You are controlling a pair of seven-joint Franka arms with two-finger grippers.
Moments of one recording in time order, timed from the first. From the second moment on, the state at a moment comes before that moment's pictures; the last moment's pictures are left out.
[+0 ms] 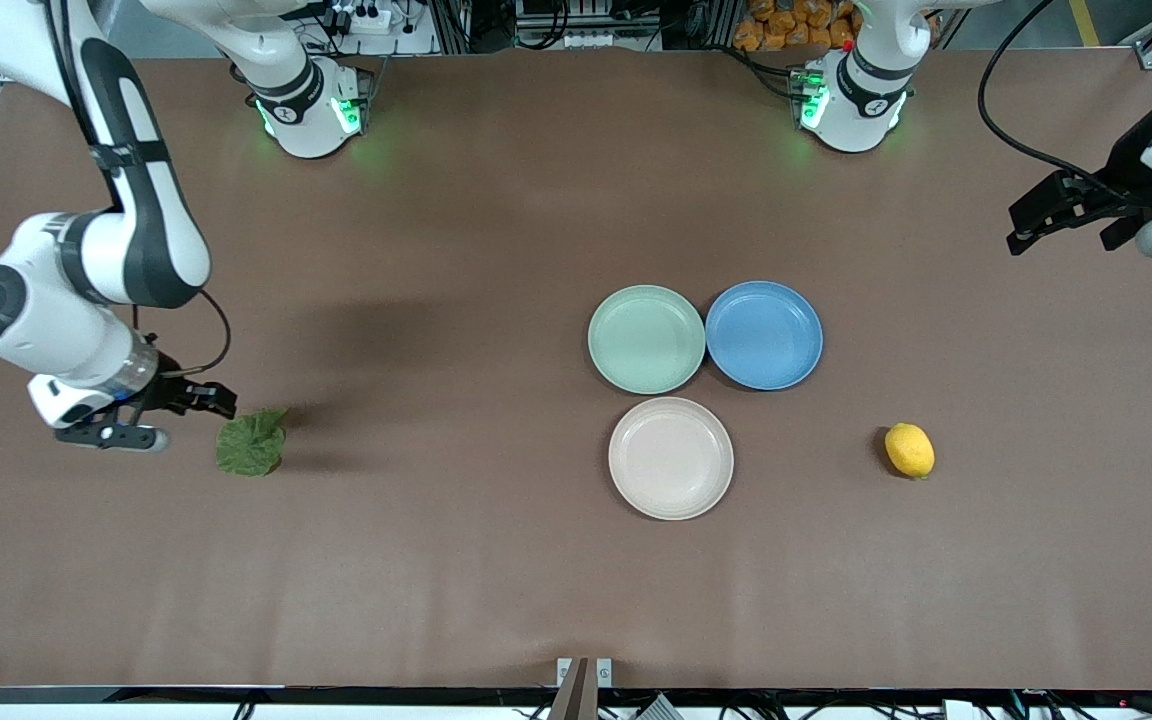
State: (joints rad) left arm -0.01 -0.04 -0.12 -1.56 0.02 1.56 -0.16; right arm 0.08 0.29 -0.12 -1.89 0.05 2.26 0.04
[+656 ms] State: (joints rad) left arm -0.01 -0.04 -0.13 -1.56 0.04 1.60 -0.16; right arm 0.06 0.23 -0.12 -1.55 0.05 1.84 0.04
